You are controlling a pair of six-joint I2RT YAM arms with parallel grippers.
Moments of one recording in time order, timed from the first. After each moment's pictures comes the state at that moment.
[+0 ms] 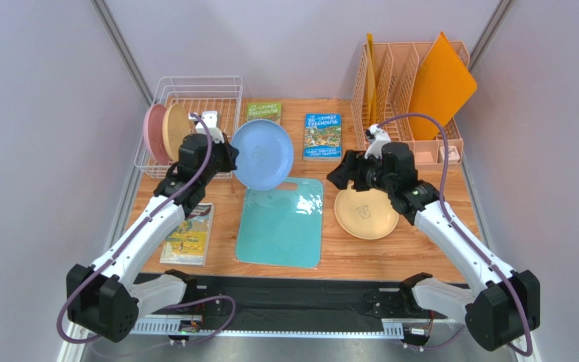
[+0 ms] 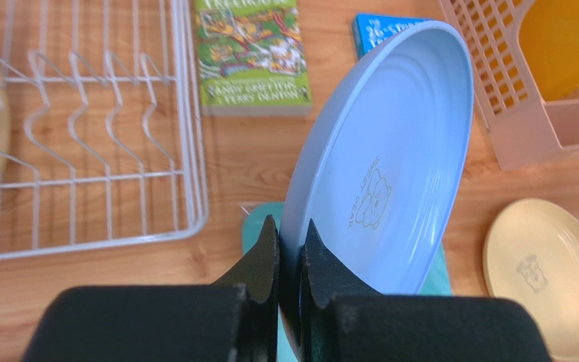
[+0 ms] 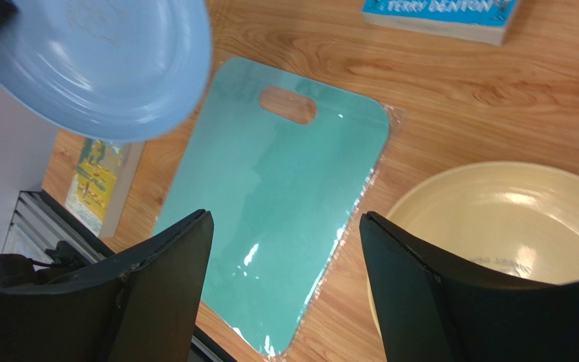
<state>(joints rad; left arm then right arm) -0.37 1.12 0.92 -0.13 -0.09 -0.30 0.38 1.10 0.86 -0.26 -0.29 0.43</state>
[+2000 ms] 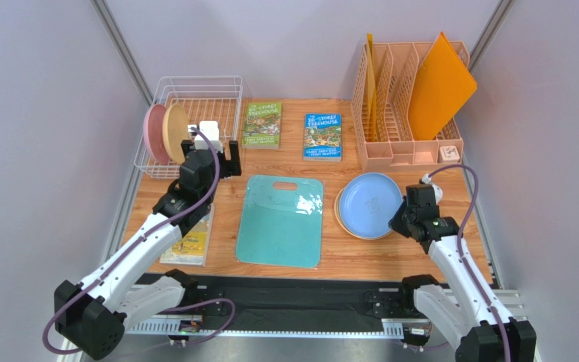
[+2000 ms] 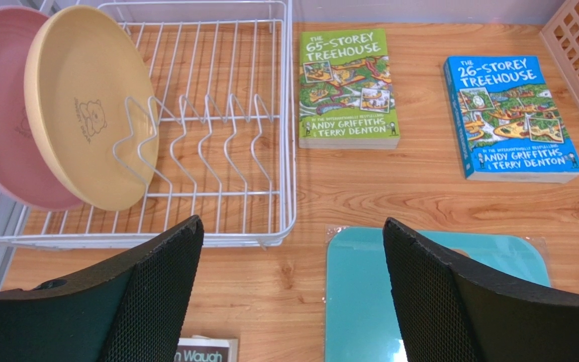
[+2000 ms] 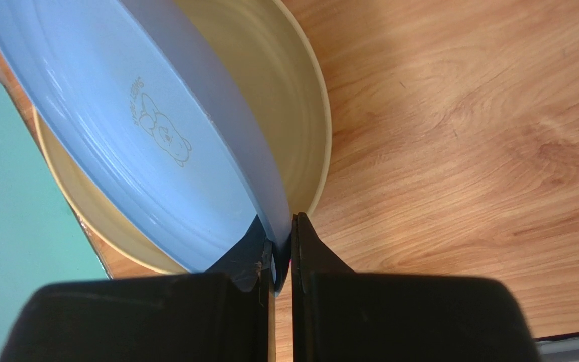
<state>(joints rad) -0.50 0.99 0.81 -0.07 -0.46 -0.13 0.13 0.84 0.57 -0.66 0.12 0.62</state>
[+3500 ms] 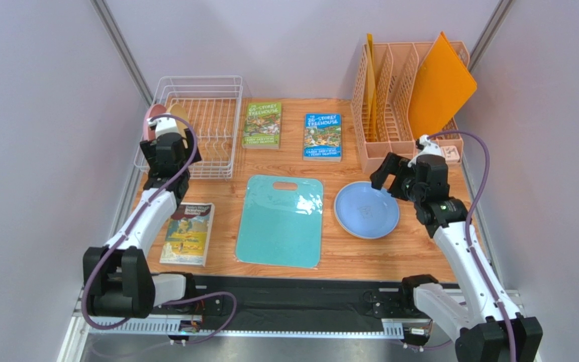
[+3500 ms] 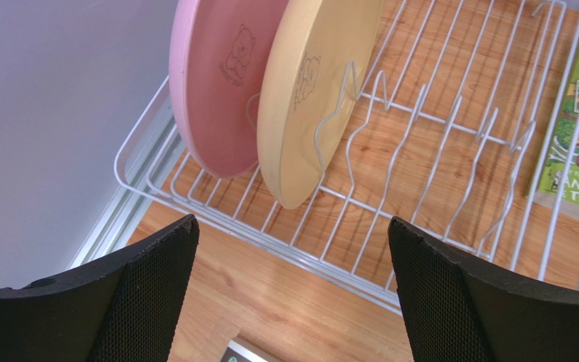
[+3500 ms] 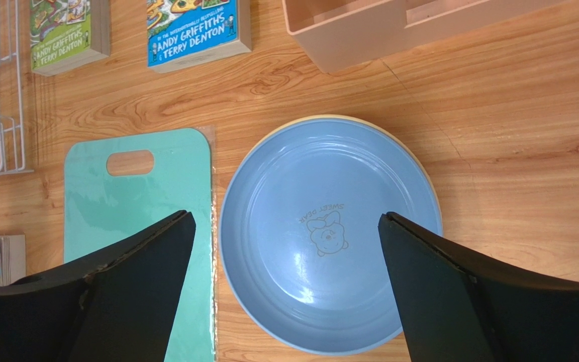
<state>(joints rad) -0.05 1.23 0.81 0.04 -0.45 -0.12 0.13 0.92 0.79 -0.45 -0.04 0.44</state>
